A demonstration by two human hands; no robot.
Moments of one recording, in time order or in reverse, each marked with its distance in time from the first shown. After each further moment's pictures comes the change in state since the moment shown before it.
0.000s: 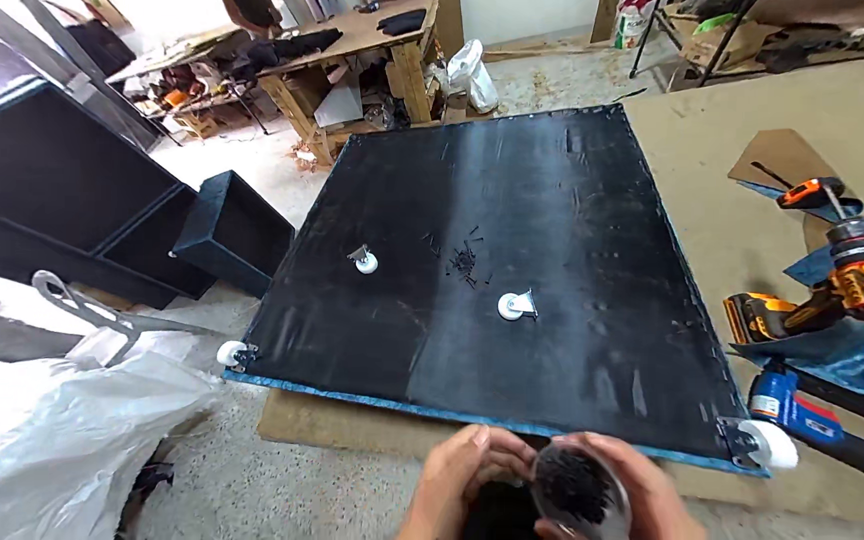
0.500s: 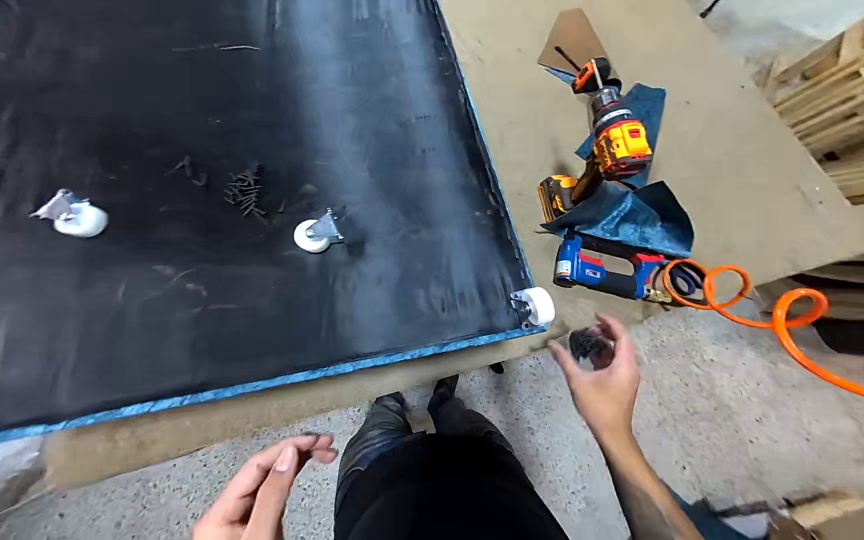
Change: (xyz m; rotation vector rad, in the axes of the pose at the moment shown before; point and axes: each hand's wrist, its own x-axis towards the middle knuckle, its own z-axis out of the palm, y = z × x) left_hand -0.053 -0.046 0.005 0.342 0.221 0.081; right_hand -0.128 0.131 -0.180 -0.628 0.654 0.484
